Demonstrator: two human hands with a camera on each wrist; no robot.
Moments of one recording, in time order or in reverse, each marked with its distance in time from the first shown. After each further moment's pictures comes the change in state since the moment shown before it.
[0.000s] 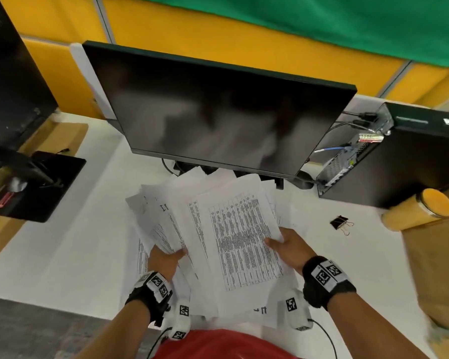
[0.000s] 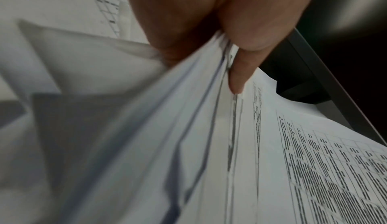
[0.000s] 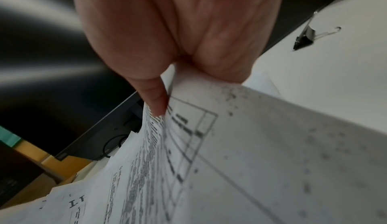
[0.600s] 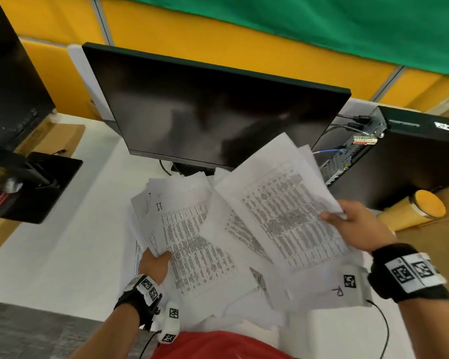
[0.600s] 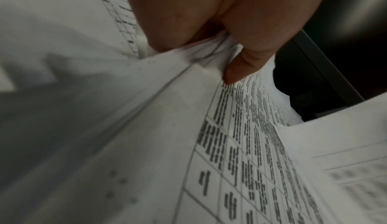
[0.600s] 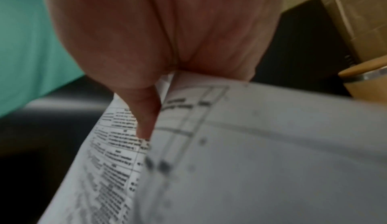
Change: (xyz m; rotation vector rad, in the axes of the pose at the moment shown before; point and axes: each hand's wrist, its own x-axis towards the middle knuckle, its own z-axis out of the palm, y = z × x) left_hand 0.011 -0.014 -0.011 0.016 0.014 0.007; right_hand -0.061 -0.064 -0.115 -0.434 0.258 -0.147
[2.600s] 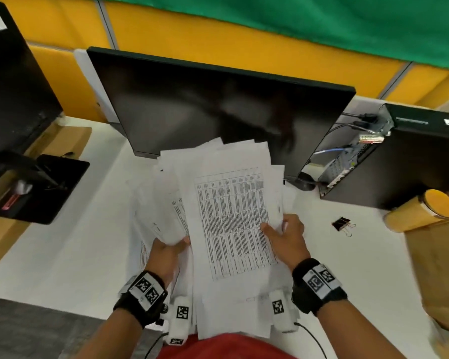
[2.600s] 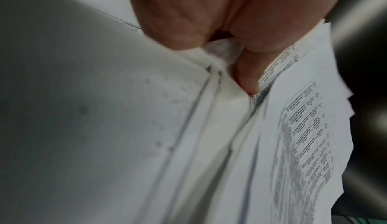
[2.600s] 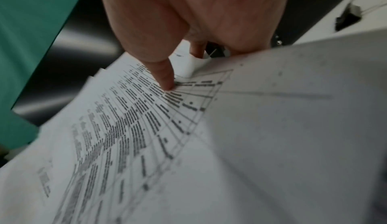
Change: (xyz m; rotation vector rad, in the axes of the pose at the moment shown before) left_hand -0.068 0.073 -0.010 -0.425 -0.237 0.219; right_hand 0.012 -0.033 0.142 0.485 0.101 0.252
